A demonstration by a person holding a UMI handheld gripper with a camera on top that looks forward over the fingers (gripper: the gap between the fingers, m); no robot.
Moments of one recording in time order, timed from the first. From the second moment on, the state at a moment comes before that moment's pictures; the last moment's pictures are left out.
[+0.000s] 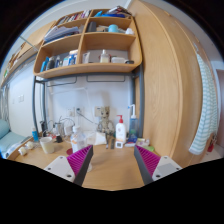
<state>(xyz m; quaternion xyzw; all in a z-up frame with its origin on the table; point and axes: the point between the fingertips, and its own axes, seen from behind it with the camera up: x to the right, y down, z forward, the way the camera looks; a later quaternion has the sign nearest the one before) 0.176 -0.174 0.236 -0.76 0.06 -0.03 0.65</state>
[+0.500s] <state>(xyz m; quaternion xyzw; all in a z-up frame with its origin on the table) 0.065 -0.075 0.115 -0.74 0.01 0.02 0.67</state>
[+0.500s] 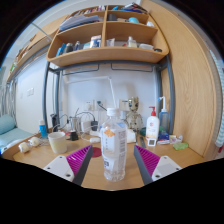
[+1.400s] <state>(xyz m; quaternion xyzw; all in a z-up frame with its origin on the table) 0.050 -0.006 0.124 -0.73 -0.08 -0.07 0.67</state>
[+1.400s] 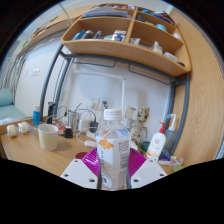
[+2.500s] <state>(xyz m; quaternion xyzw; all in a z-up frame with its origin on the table) -0.125 0.117 0.171 -0.21 -0.66 -0.64 0.33</state>
